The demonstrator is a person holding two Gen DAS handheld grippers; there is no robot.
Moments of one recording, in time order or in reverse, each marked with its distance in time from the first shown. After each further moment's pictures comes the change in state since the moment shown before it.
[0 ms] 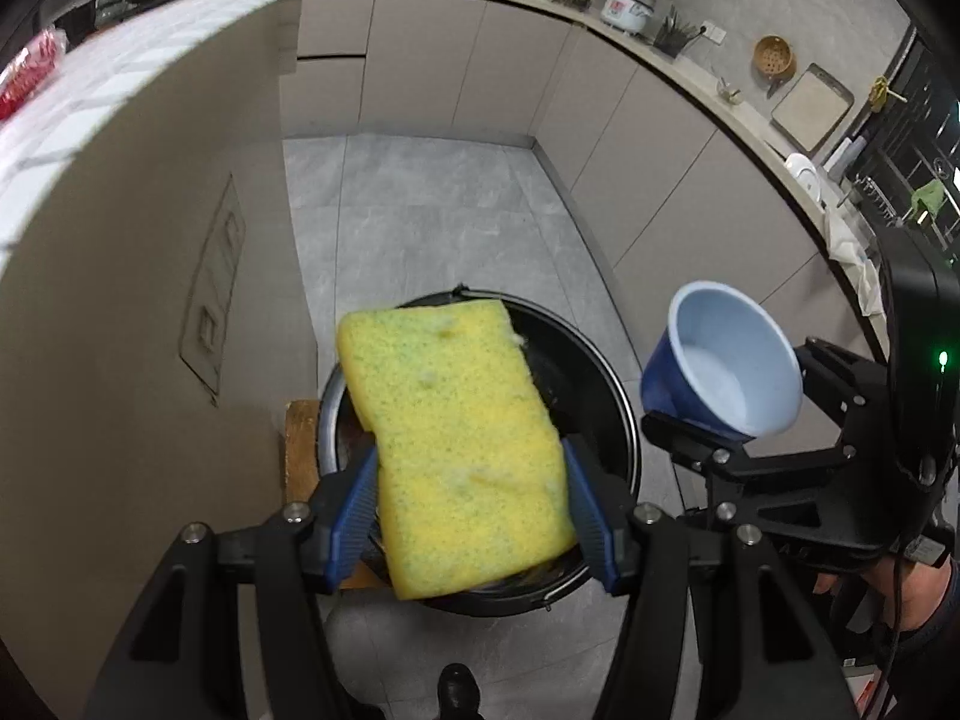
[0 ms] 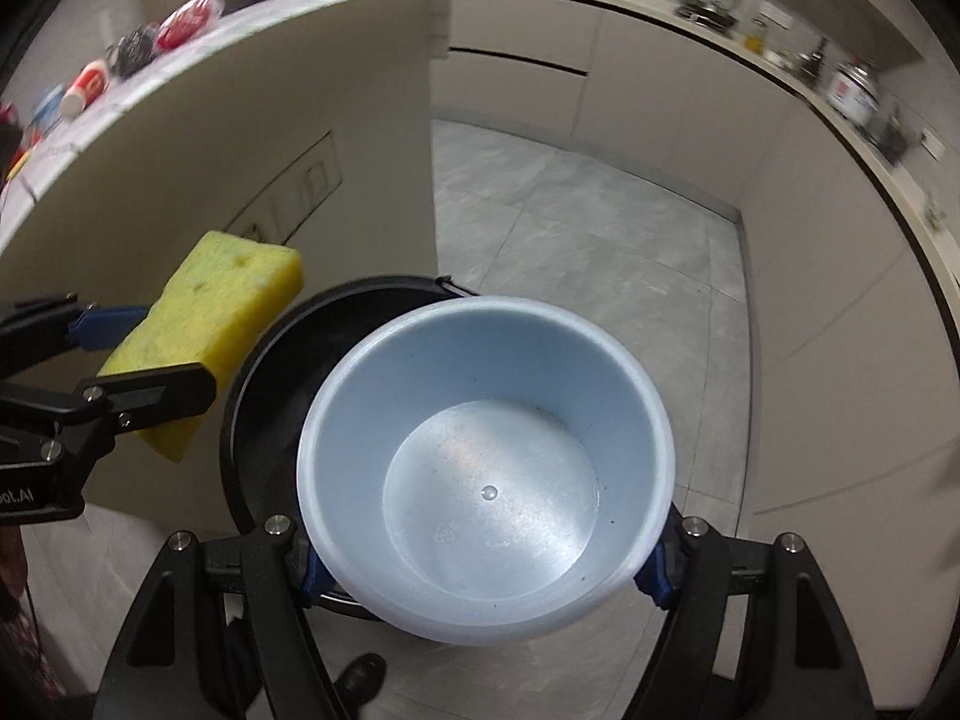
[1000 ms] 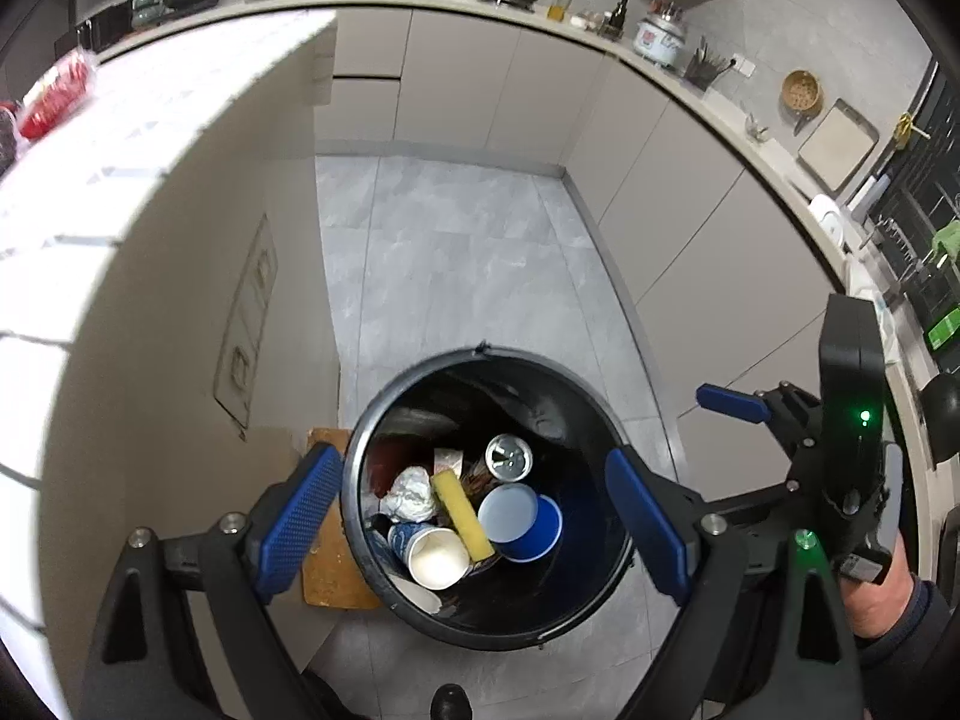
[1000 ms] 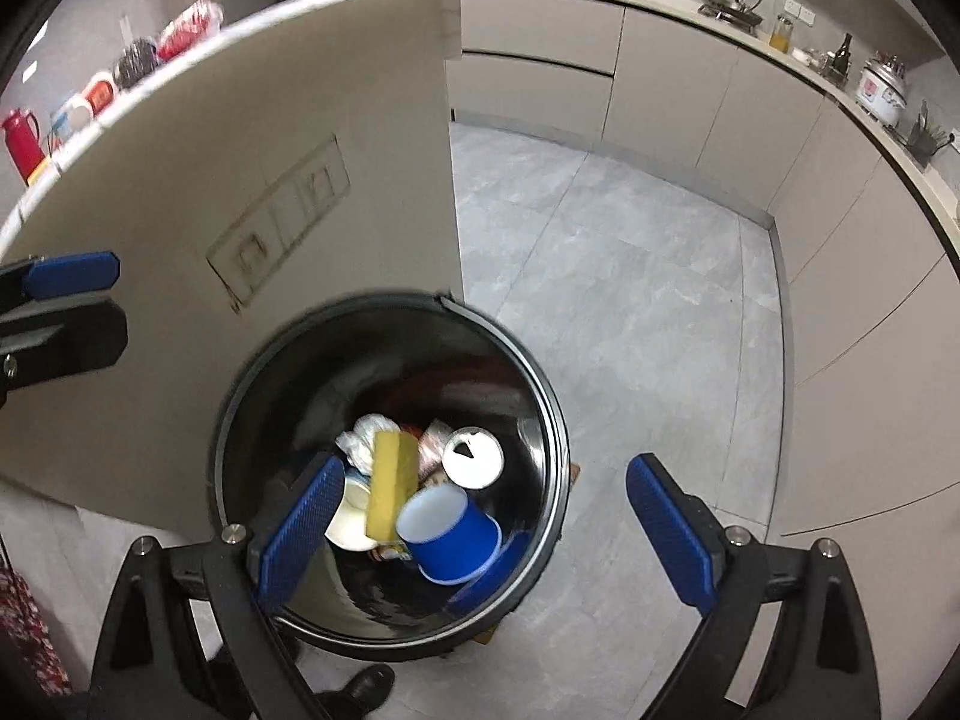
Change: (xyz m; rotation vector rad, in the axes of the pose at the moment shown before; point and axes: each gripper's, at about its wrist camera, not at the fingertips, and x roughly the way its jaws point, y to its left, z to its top) left arm -0.035 -0.009 0.022 -0.049 -0.081 0.064; right arm 0.011 -0.024 0.011 0.016 -0.041 0.086
